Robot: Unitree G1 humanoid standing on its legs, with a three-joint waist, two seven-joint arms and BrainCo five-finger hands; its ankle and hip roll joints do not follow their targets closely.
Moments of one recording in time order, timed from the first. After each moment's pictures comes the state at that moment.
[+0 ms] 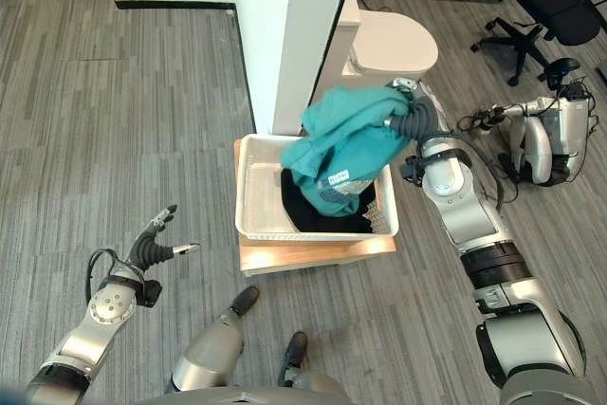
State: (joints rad) left arm 0.05 0.51 -0.16 0.26 0.04 -0.14 0.14; right arm -0.57 -0.71 0.21 0.37 -0.08 -0.03 -0.21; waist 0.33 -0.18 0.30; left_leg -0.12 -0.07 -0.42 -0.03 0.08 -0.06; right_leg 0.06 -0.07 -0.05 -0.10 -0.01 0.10
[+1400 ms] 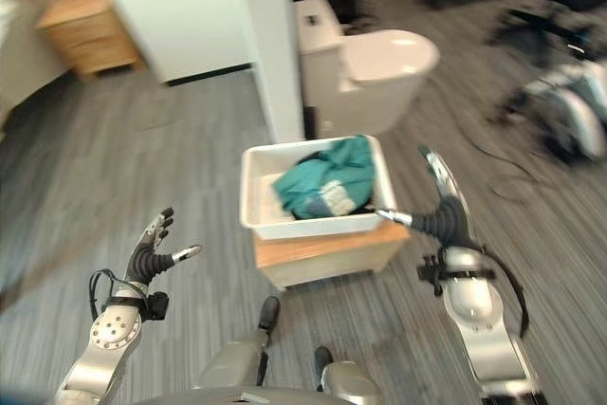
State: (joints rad) left arm 0.27 0.35 -0.03 0.09 0.00 -0.19 0.17; right arm 0.09 -0.54 -0.05 -0.26 -0.15 -0.23 -0.20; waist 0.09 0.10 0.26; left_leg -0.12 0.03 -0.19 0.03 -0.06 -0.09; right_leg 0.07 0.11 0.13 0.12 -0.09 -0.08
